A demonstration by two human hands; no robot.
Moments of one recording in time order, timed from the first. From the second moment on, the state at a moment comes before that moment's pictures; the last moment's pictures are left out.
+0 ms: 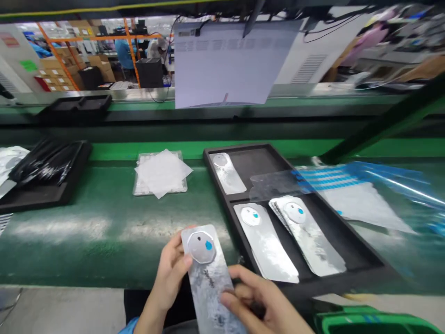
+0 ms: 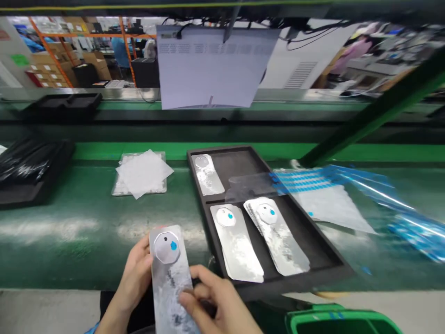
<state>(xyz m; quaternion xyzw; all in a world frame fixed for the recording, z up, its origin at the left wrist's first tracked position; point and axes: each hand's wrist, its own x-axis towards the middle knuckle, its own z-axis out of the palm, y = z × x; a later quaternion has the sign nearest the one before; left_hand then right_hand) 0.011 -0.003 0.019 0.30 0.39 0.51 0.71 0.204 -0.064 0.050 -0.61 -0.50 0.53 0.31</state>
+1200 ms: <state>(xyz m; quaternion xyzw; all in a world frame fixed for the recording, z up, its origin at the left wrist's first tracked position) 0.019 0.000 0.020 0.16 0.41 0.45 0.78 0.187 -0.049 0.048 -0.55 -0.56 0.59 0.18</state>
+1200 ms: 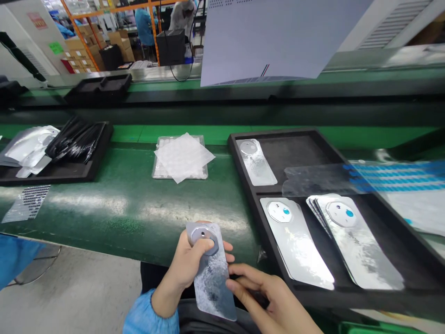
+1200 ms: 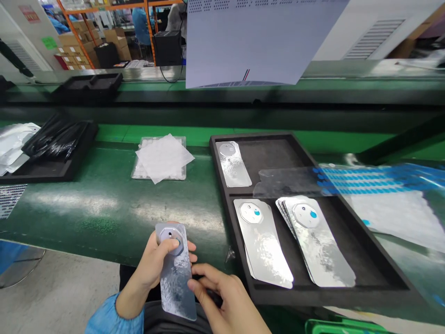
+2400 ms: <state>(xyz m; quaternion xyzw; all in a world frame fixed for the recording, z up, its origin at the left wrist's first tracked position) 0.020 0.000 0.023 0.15 0.47 0.48 0.72 0.182 -0.053 0.041 -0.54 -0.58 0.57 0.21</state>
